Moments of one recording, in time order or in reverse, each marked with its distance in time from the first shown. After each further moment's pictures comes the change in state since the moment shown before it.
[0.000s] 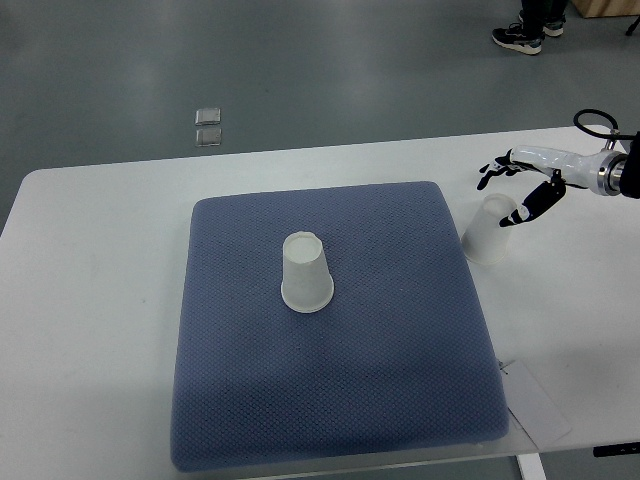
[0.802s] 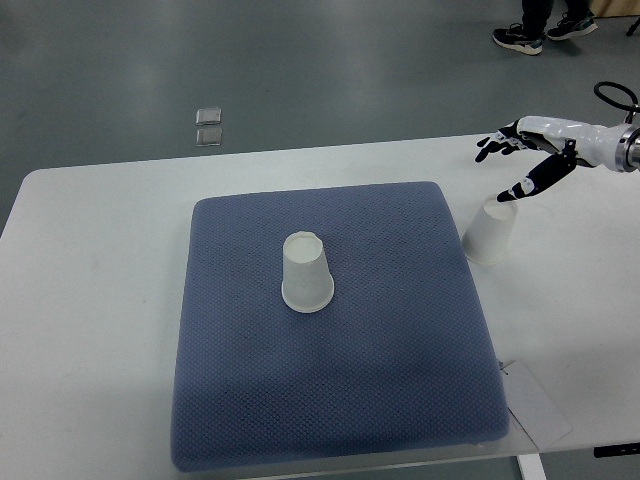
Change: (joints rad) left arm 0.000 0.000 0.000 0.000 0.000 0.000 0.000; right arm 0.000 -0.043 0.127 0.046 0.068 0.139 0.003
